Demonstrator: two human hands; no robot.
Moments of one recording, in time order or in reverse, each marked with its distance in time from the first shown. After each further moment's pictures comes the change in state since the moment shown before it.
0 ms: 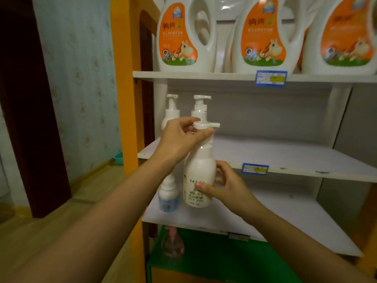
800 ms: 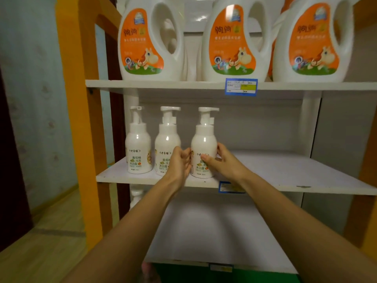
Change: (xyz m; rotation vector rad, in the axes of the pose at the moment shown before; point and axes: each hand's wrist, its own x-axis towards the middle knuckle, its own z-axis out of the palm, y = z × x) left_hand 0.073 -0.083 0.090 -0.583 -0.140 -0.281; right_hand 0.099 0.015 -0.088 -0.122 0.109 -0.015
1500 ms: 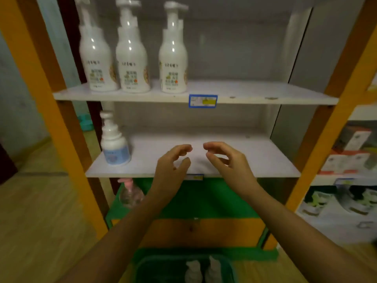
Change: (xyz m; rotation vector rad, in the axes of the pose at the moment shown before) left_hand -0.129 -0.151 0.005 0.724 0.044 0.252; right_hand -0.176 0.107 0.007 -0.139 0.145 -0.009
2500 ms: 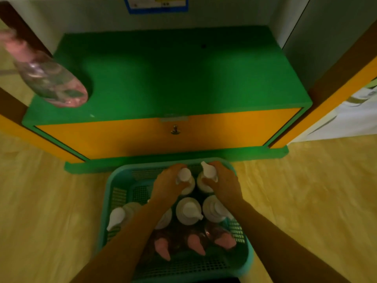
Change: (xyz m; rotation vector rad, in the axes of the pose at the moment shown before) left_hand -0.202 -0.289 0.163 0.335 -0.555 -0.605; right_hand -0.199 0.325 0.135 -0.278 -0.194 0.747
